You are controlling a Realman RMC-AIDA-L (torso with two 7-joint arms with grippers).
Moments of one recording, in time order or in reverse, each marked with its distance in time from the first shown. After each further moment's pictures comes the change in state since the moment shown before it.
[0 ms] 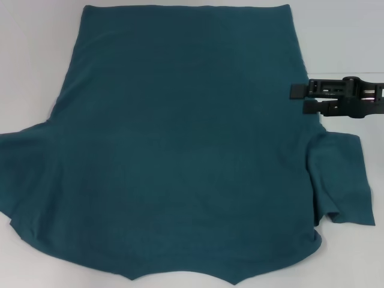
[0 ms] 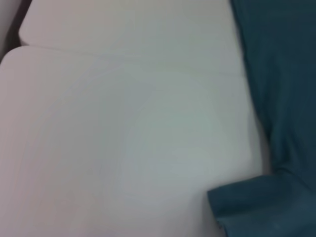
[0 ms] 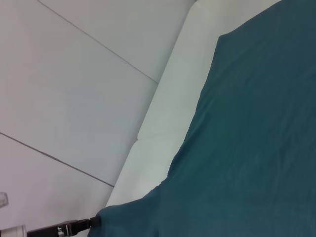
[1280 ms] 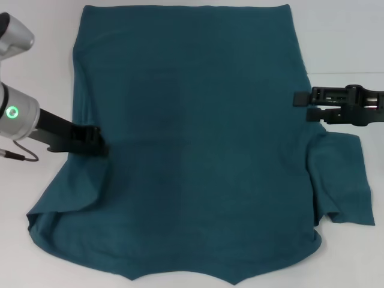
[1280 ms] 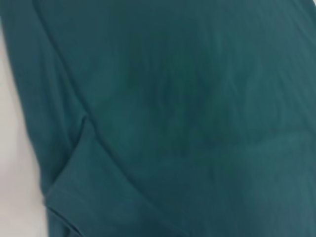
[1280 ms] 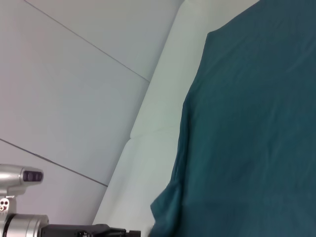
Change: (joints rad) left arm -0.266 -0.056 0.198 -0.200 -0.051 0.183 -0.239; right arm -0.020 -0.001 -0.007 0.012 -0.001 0.011 0.001
